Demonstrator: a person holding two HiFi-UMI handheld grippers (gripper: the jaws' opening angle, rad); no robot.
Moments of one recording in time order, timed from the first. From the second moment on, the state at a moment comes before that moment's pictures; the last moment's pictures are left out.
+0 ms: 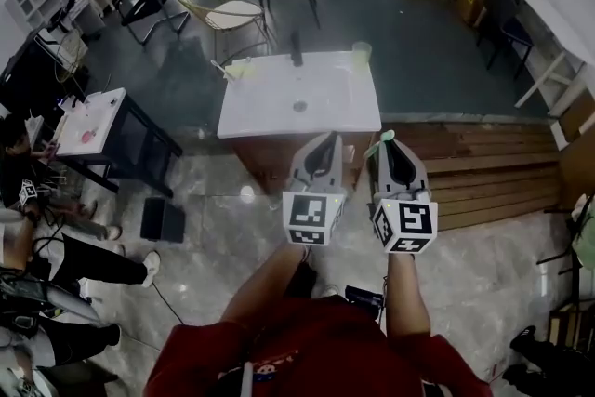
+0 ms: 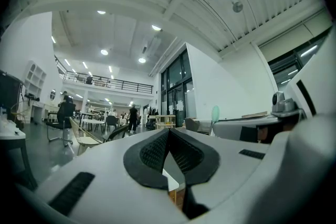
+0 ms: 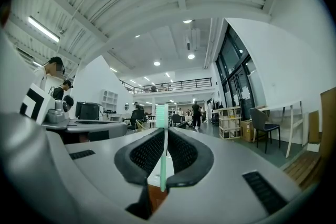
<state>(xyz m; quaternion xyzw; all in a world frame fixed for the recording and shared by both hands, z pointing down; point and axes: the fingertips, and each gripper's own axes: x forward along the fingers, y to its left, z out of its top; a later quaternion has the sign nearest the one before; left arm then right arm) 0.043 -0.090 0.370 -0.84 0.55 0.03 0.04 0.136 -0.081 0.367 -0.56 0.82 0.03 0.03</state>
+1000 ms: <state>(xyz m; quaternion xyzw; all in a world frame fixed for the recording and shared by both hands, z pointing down) -0.062 -0.271 0.375 -0.84 0.54 0.06 0.02 0.034 -0.263 0.361 -0.57 0.82 0.05 0.01</state>
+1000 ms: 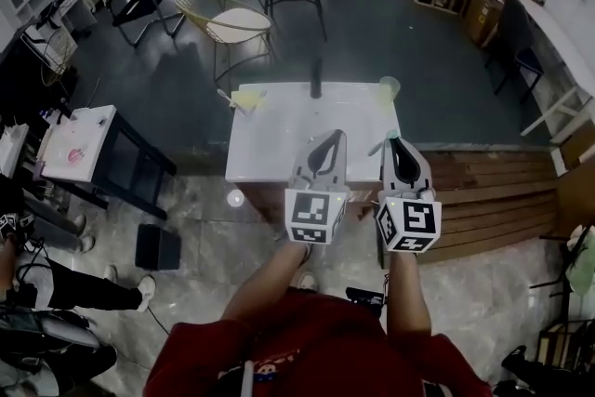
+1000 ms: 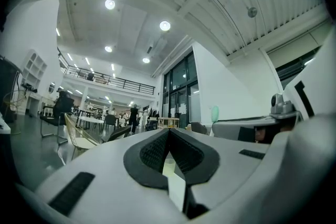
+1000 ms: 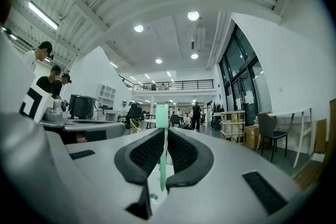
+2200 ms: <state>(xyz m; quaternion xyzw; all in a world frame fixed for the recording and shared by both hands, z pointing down) 0.003 -0.434 0.374 -0.86 0.51 0.04 0.03 0.104 -0.421 0.363 -0.61 0.79 0.05 0.03</state>
